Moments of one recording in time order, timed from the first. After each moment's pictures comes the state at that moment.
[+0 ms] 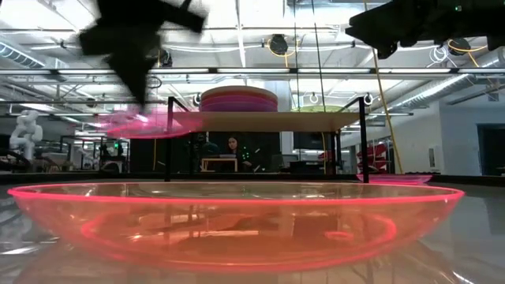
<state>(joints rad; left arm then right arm) -0.43 1.93 1.52 -1.37 -0.45 -0.74 0.12 0.73 0.29 0.44 0.21 -0.08</state>
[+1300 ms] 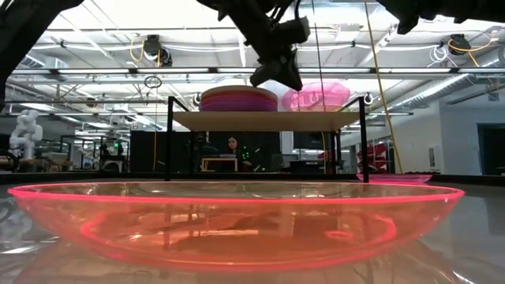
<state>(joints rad) 0.21 2.04 1.87 -0.52 -0.28 1.05 0.12 0.45 0.29 0.38 0.21 -0.15</state>
